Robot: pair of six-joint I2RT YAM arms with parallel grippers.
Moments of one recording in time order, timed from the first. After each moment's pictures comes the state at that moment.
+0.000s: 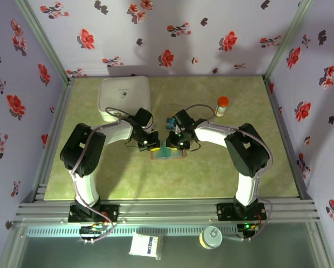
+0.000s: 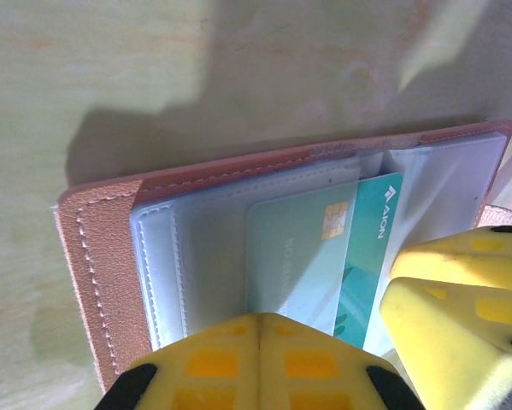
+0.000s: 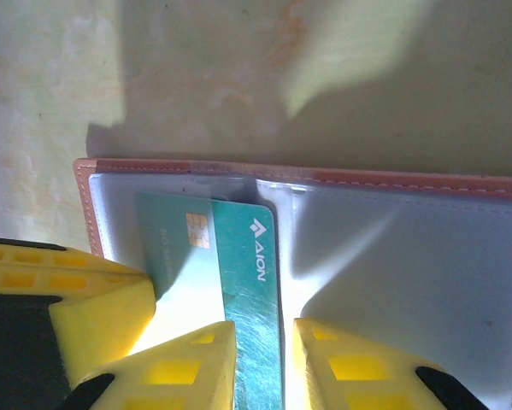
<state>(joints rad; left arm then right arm) -0.58 1.87 1.12 -0.48 0.45 -0.69 0.66 1.87 1.13 -0.41 -0.37 0.75</state>
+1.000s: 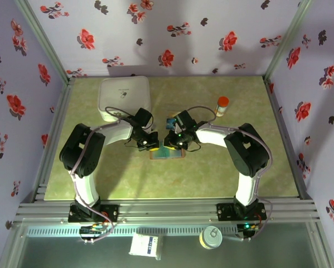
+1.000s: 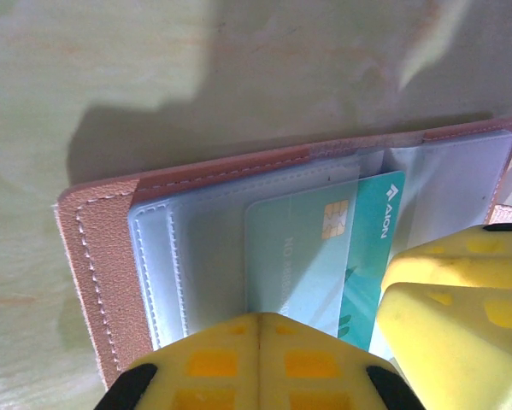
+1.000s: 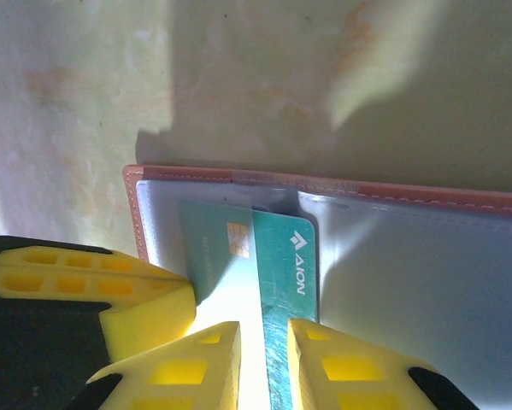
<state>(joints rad) -0.58 1.86 1.12 -0.51 0.41 -0.67 0.65 1.87 1.08 -0.26 -0.46 0.80</state>
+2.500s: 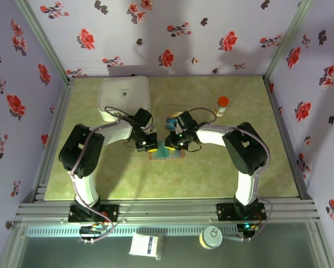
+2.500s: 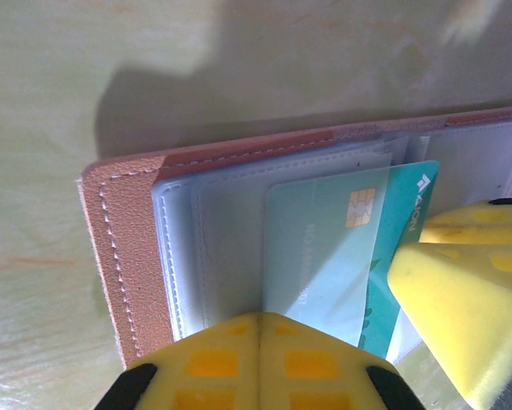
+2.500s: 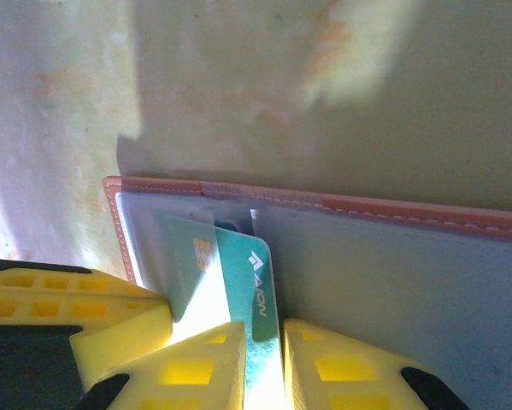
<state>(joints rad) -0.59 1.85 1.13 -0.56 0.40 -0.67 0.63 1.89 1.06 -0.21 -0.51 0.82</state>
